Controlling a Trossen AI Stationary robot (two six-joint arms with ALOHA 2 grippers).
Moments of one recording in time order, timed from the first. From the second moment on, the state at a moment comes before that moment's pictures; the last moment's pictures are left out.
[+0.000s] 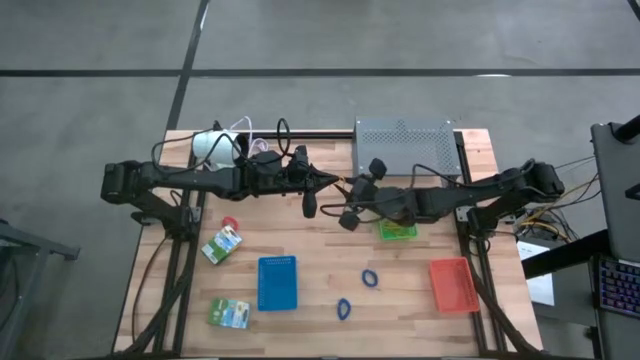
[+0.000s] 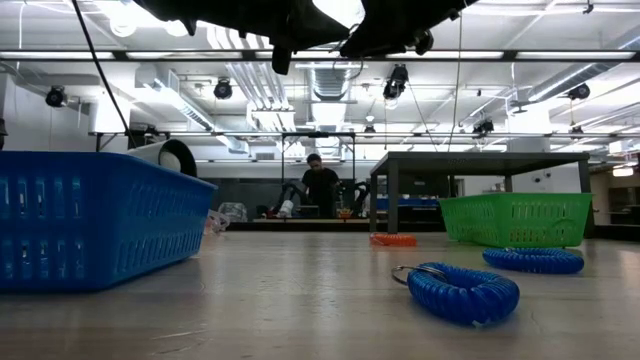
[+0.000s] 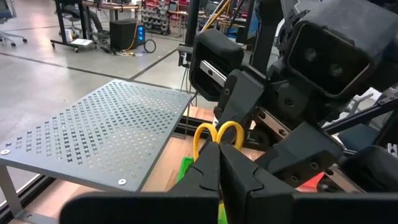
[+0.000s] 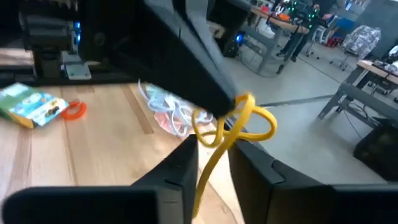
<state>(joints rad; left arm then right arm) 0.12 1.47 0.98 0.34 -0.02 -0.13 0.13 1.45 0.98 0.13 0.71 -0.02</state>
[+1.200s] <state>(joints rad) 0.12 1.47 0.98 0.34 -0.02 -0.27 0.13 1.37 0.97 0.00 0.71 0.03</state>
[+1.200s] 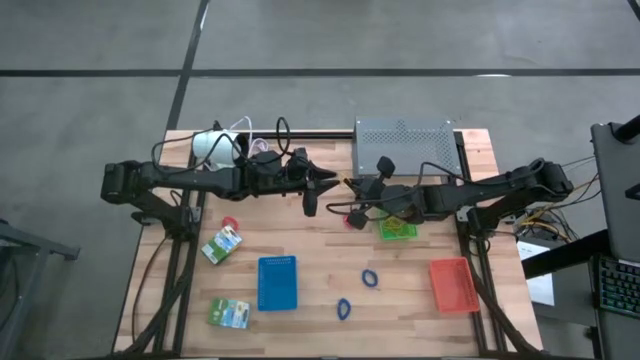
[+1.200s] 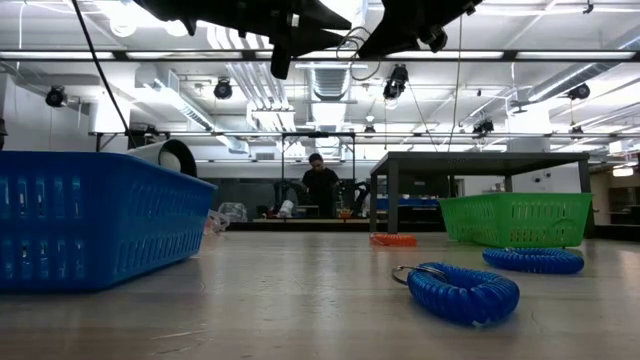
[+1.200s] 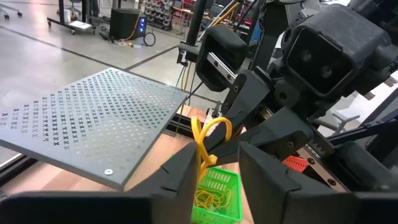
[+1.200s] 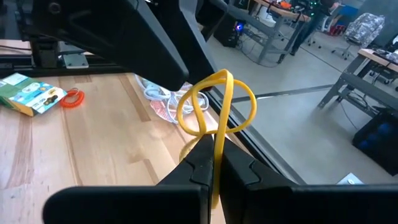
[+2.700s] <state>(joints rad) 0.15 1.47 0.98 0.33 -0.37 -0.34 0.12 1.09 1.12 -1.07 0.31 0.54</state>
